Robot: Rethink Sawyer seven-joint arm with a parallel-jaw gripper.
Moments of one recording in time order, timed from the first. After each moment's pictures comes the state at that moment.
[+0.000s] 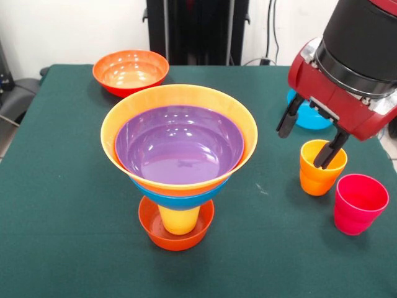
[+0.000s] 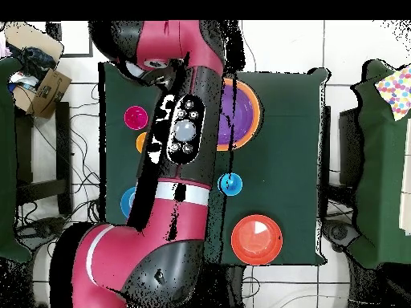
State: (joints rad) arm 0.04 -0.03 -0.59 0.35 0.40 1.43 2.48
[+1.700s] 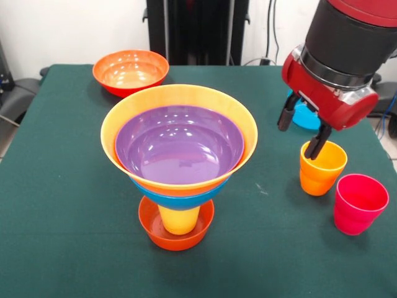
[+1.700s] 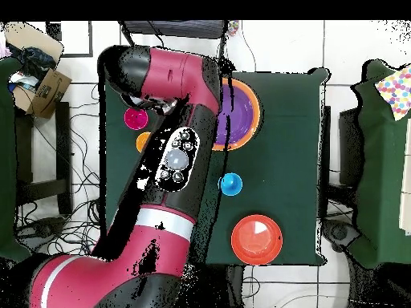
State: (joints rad) arm 0.13 -0.21 -0.50 0.83 0.39 1.12 2.59
